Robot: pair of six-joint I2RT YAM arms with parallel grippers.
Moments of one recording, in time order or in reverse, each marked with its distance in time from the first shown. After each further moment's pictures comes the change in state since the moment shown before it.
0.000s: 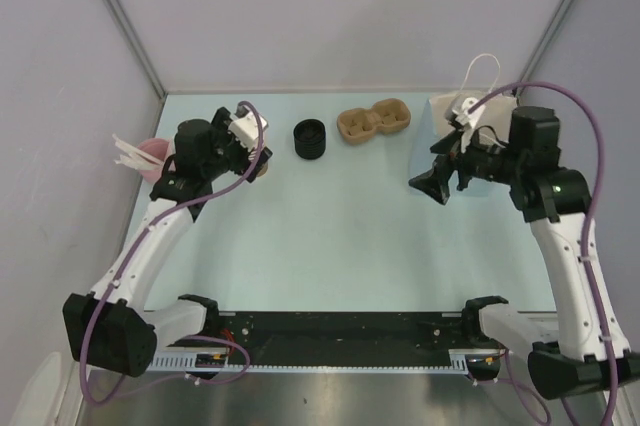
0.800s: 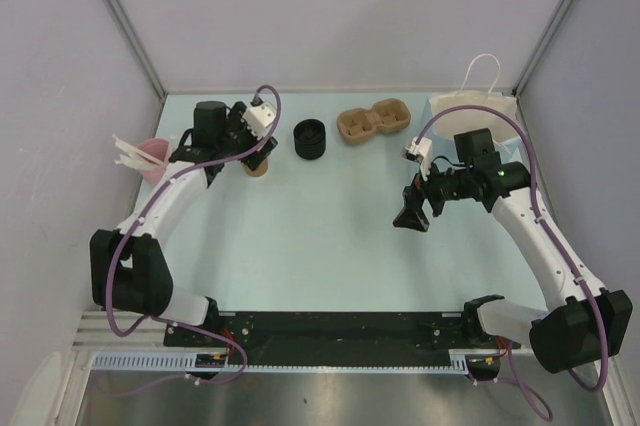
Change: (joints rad) left arm 0.052 0.317 0.143 -0.021 0.088 0.105; right arm 0.132 0.174 -0.281 -0.068 -0.024 -0.161
